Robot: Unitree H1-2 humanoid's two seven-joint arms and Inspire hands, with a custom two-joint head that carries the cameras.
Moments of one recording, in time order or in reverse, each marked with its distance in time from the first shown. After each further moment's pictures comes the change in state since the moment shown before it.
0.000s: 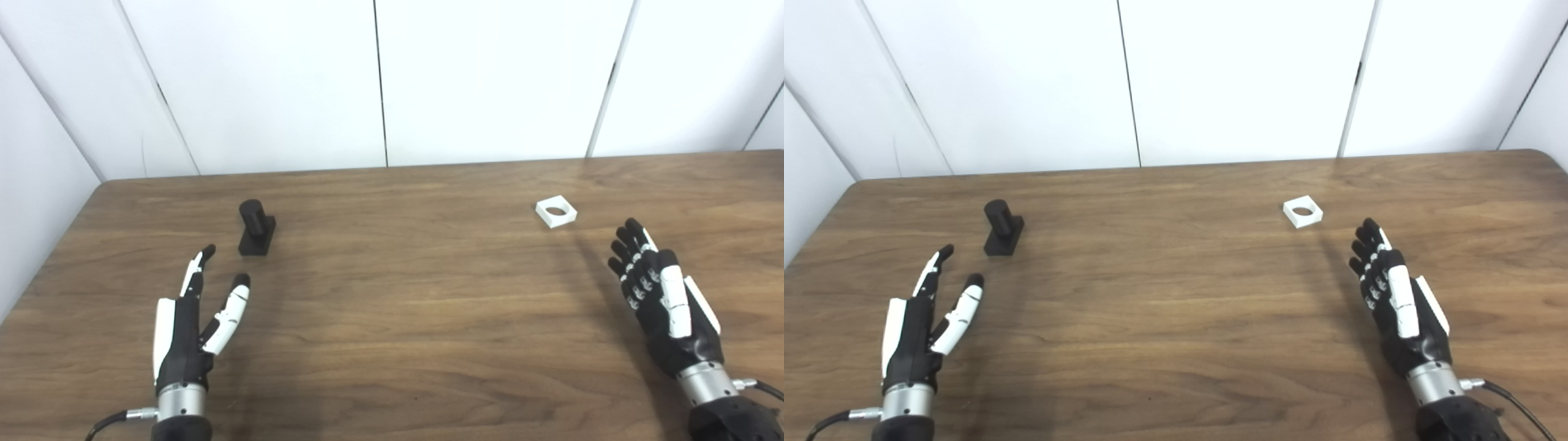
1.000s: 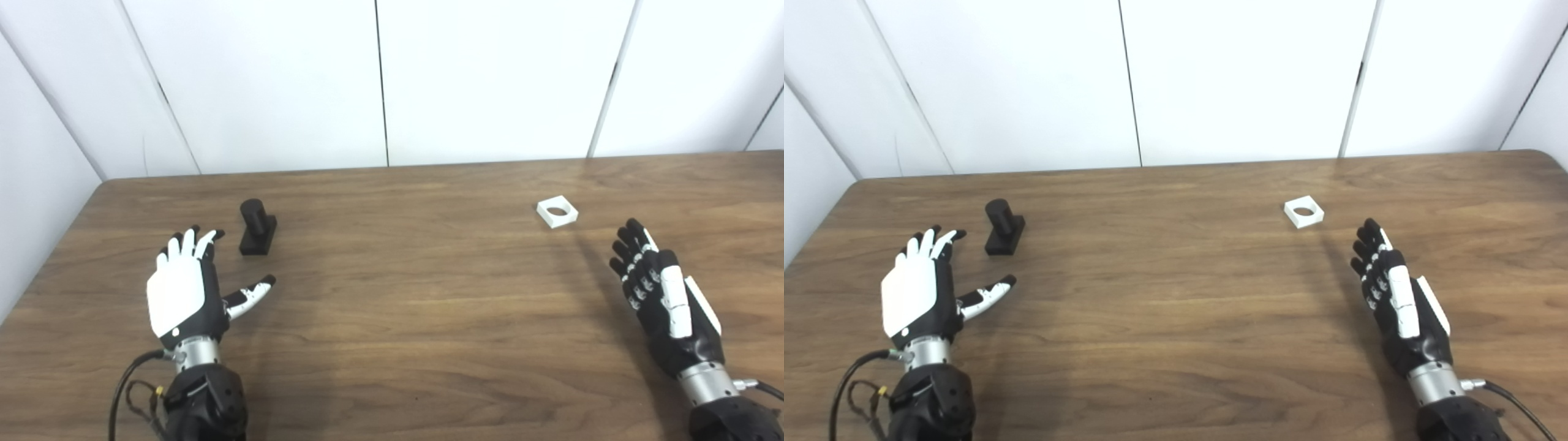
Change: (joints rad) left arm -0.197 0.086 -0.128 0.228 0.473 0.168 0.027; right arm 0.001 0.003 -0.003 0.003 -0.004 -0.004 -0.005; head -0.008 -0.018
